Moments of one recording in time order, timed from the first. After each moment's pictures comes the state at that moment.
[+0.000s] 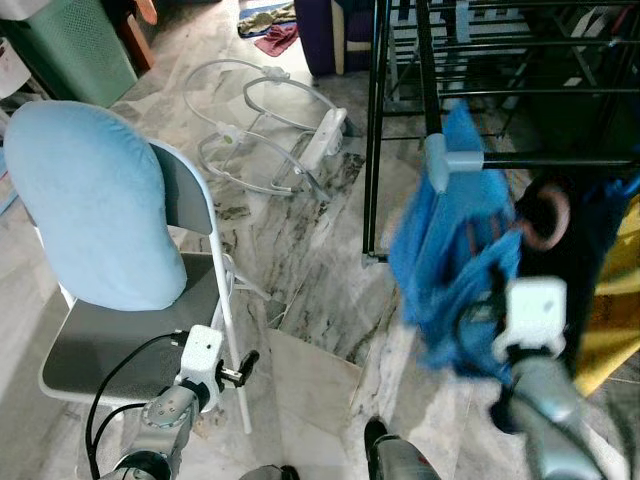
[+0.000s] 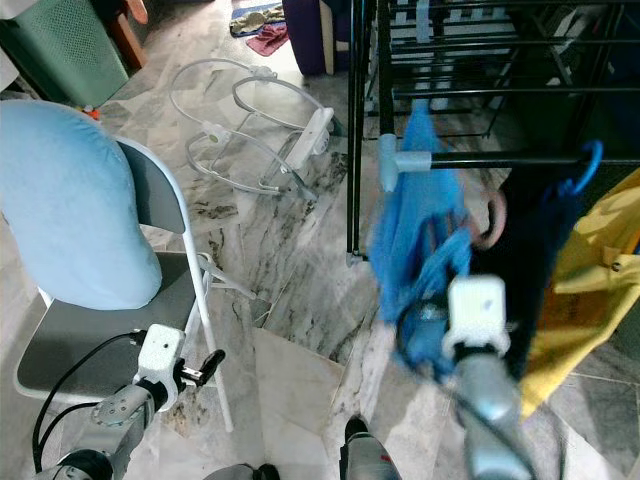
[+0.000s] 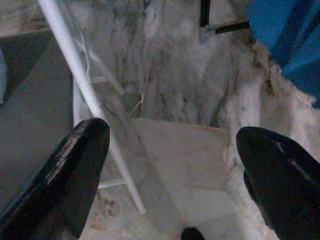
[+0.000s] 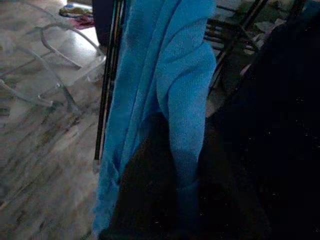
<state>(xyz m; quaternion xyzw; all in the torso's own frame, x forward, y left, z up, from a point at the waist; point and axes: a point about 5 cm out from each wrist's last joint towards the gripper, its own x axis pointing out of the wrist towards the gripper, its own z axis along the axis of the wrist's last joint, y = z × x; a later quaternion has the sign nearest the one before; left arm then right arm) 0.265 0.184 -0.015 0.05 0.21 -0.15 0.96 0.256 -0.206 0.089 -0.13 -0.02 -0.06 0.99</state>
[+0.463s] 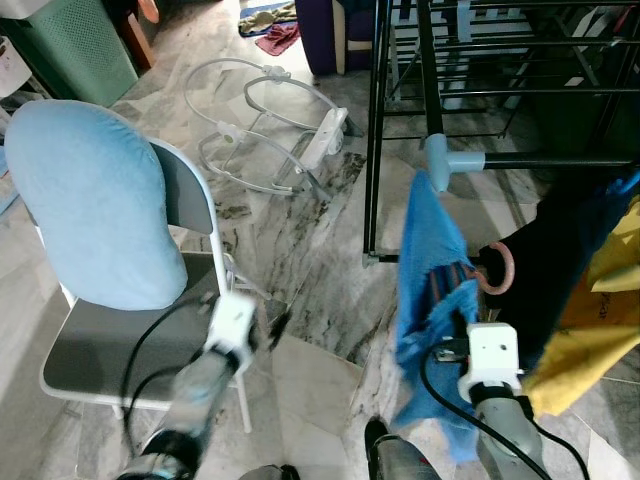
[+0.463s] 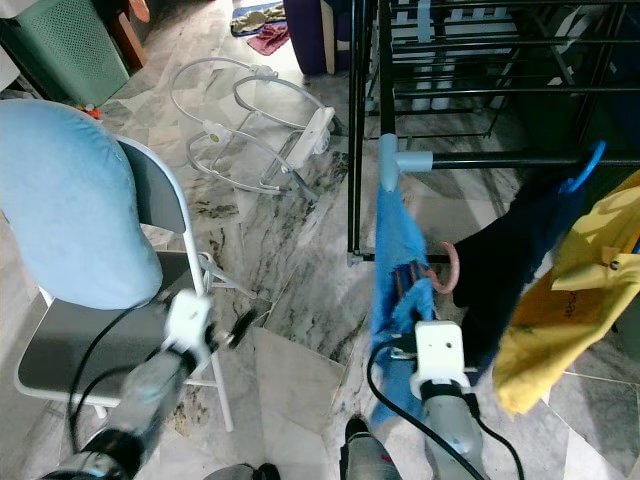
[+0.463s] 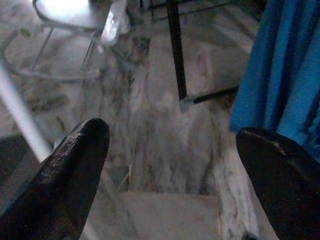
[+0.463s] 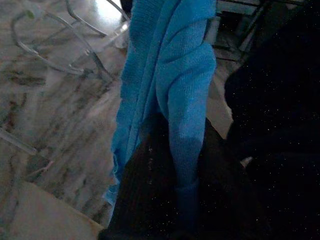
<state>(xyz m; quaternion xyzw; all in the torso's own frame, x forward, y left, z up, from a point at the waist) 0.300 0.138 0.029 0.05 0.08 -0.18 0.98 0.242 -0.181 0.050 -0.09 0.04 -0.02 0.99</state>
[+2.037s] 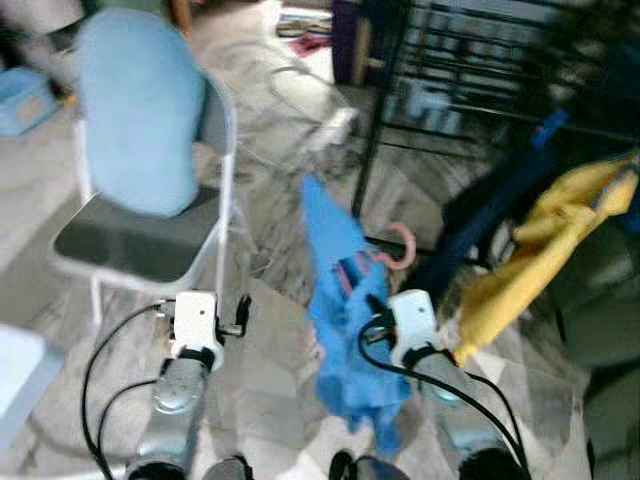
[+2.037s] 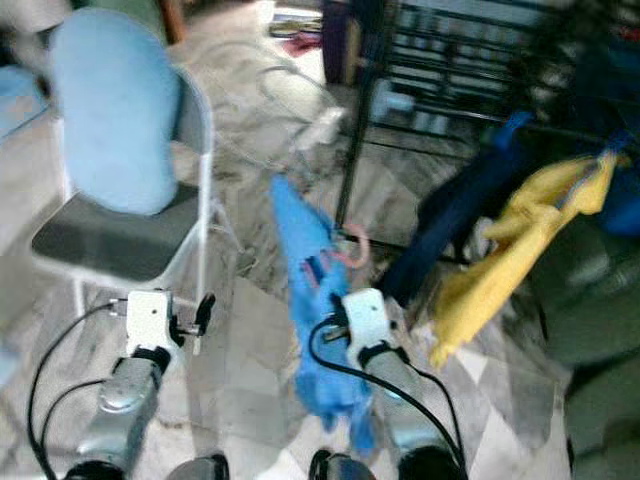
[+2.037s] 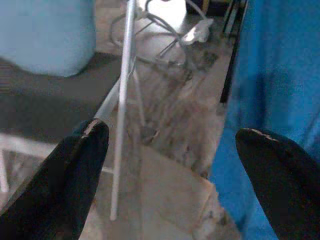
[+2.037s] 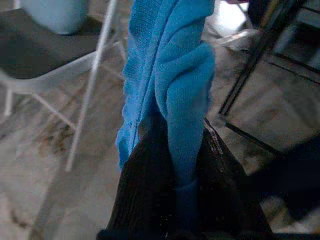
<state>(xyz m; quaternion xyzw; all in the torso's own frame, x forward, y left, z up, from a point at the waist) 0.279 0.168 0.040 0.02 0.07 -0.02 1.00 0.294 -0.112 0.041 -0.06 0.07 0.18 0.98</state>
